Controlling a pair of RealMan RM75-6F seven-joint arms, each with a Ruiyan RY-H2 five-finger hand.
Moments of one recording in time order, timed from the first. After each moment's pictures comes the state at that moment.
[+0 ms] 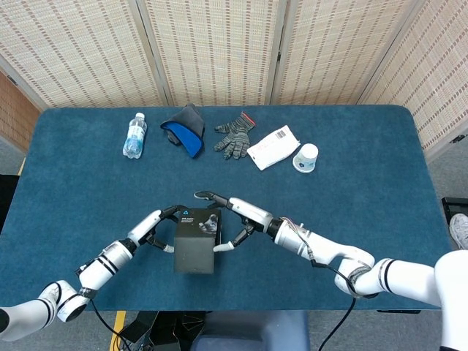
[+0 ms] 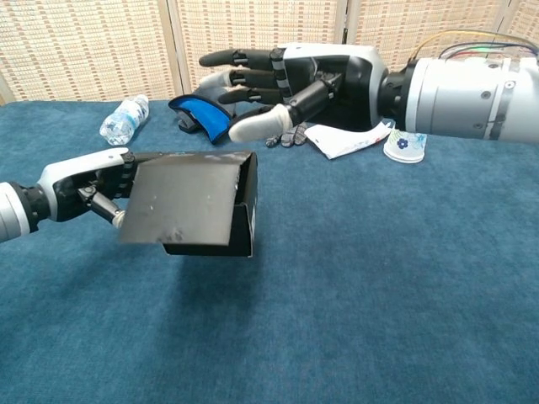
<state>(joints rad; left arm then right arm) -0.73 -1.61 0.07 -1.04 1.61 1.05 -1.18 1.01 -1.41 0.10 -1.45 -1.67 0.86 1.30</state>
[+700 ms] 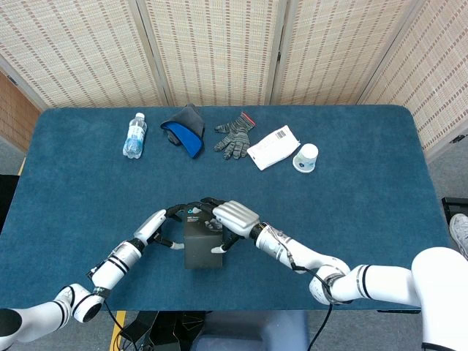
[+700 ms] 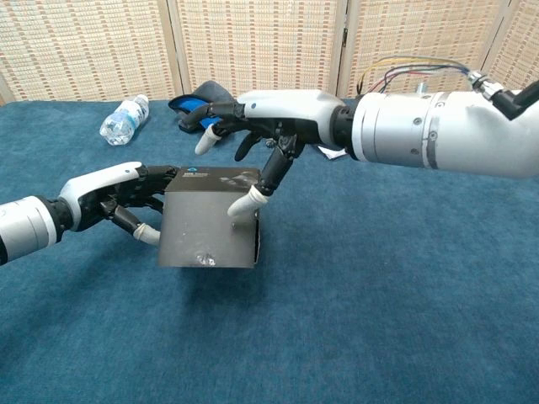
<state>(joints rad) -0.72 -1.69 0.00 -1.03 1.49 0.95 -0.97 1.06 -1.52 0.14 -1.53 -1.23 0.74 0.21</state>
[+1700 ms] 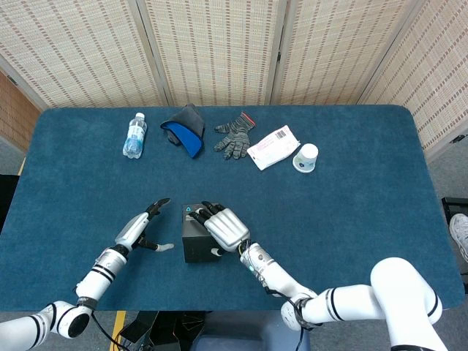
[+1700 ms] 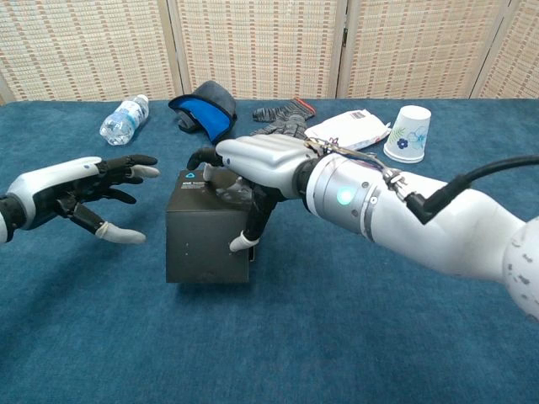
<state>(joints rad) -0.61 -1.51 -0.07 -1.36 1.31 0.94 -0.56 1.04 -1.77 0.12 -1.52 -0.94 1.00 -0.50</state>
